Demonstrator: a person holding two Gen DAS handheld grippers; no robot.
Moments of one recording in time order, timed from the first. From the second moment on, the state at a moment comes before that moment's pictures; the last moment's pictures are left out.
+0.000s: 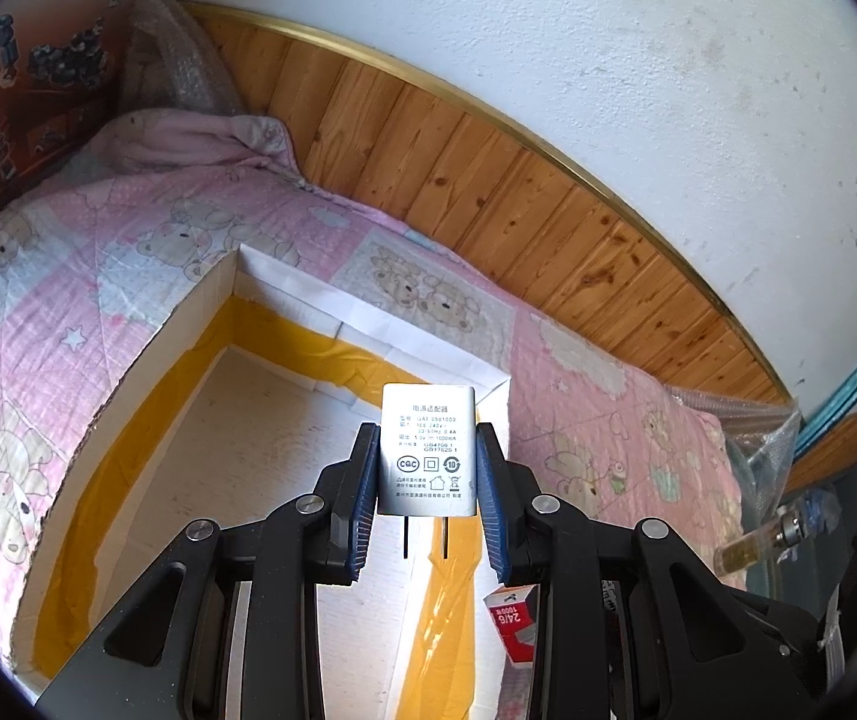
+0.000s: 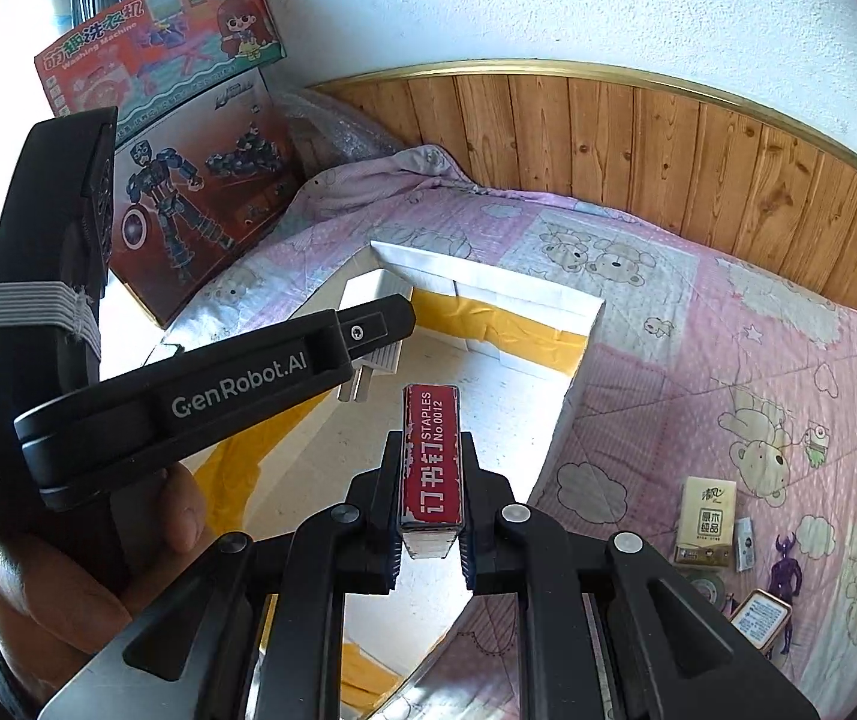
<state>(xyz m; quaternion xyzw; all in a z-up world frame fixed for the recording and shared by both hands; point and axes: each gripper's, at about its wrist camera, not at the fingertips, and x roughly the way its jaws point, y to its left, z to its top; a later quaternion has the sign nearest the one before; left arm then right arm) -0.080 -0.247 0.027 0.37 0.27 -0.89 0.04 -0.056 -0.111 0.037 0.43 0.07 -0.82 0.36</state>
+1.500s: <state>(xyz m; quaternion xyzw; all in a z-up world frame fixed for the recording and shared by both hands) -0.095 -0.279 0.003 0.38 0.26 -0.88 0.10 -0.129 -0.161 -0.007 0.50 0.09 -0.78 0.36</state>
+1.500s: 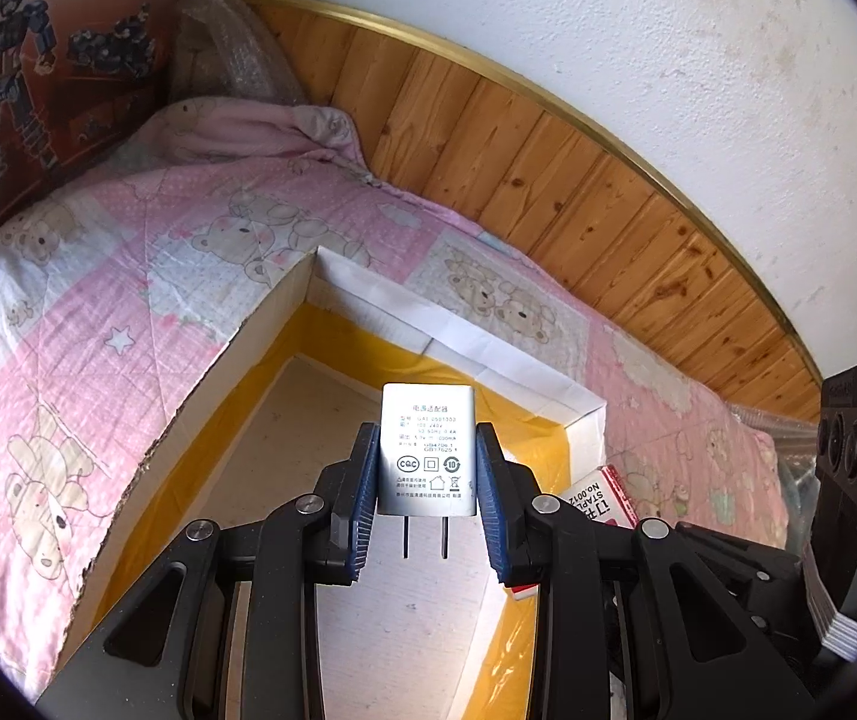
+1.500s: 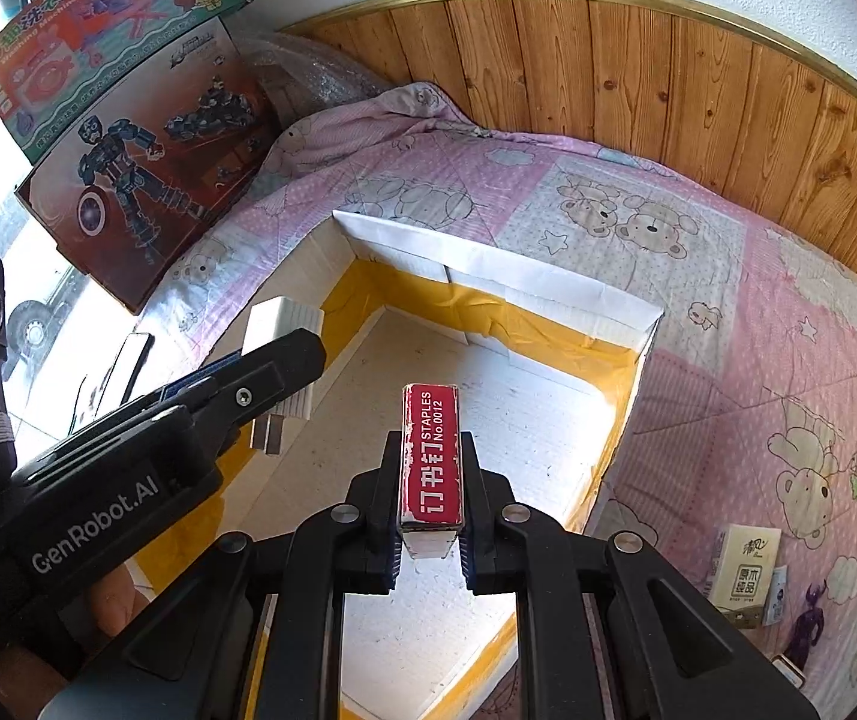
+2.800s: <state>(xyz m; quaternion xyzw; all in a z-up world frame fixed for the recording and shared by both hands) -0.147 -0.306 -0.090 0.50 0.32 -0.79 0.14 -0.187 -0.203 -0.058 0.57 0.13 -0.75 0.31</state>
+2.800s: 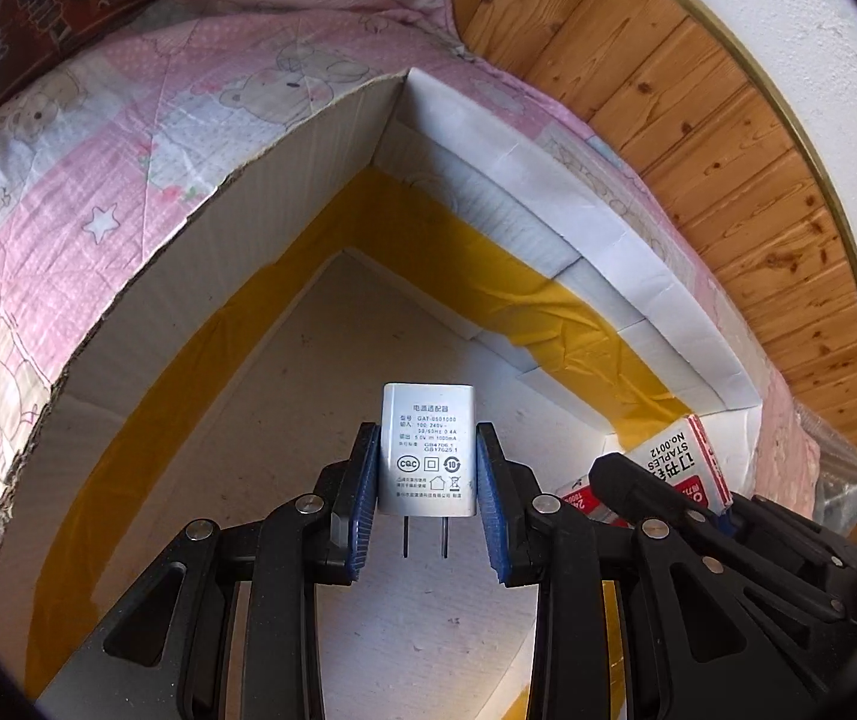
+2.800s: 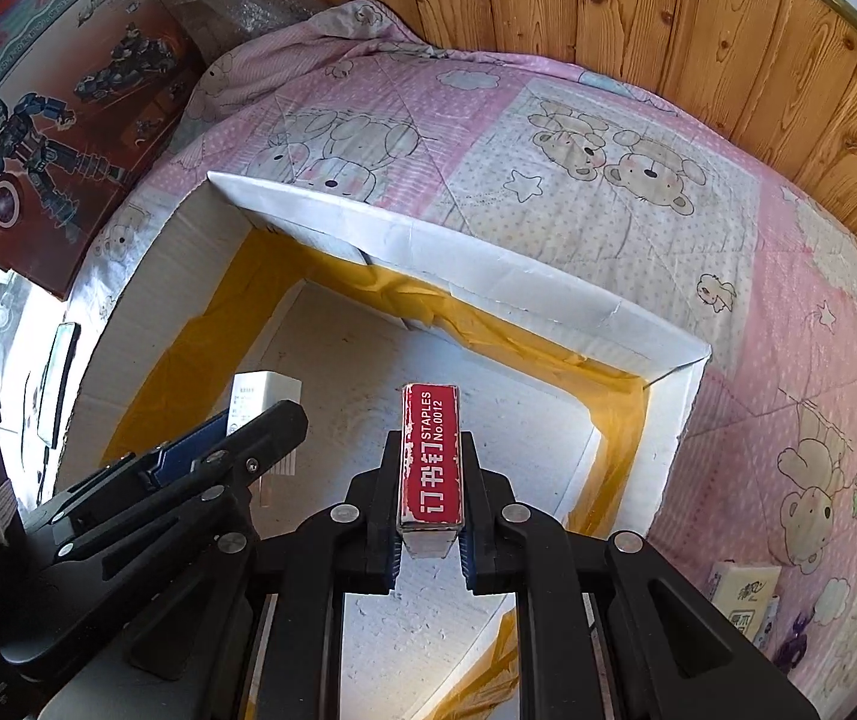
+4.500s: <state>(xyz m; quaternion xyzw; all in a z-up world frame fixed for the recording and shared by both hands) -0.111 -0.286 -0.025 0.43 0.33 -0.83 0.16 -0.053 -0.066 0.030 0.38 0.02 -0.82 0.43</state>
